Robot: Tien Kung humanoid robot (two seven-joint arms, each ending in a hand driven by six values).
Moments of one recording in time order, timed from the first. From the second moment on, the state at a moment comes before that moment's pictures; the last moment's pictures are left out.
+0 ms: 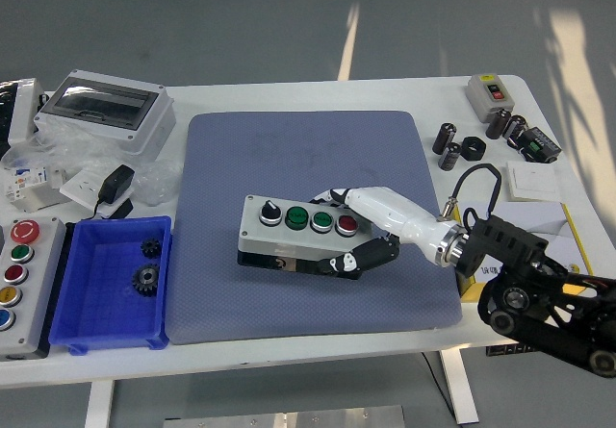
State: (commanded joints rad) left arm -0.02 0.15 -1.31 -0.18 1.06 0.09 0.23; right arm 0.61 -0.59 0.34 1.55 -1.61 -0.25 -0.05
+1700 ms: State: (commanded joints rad) left arm -0.02 0.15 -1.31 -0.18 1.07 0.08 0.23; right arm 0.64 -0.58 0.31 1.46 -1.55 -0.16 -0.04
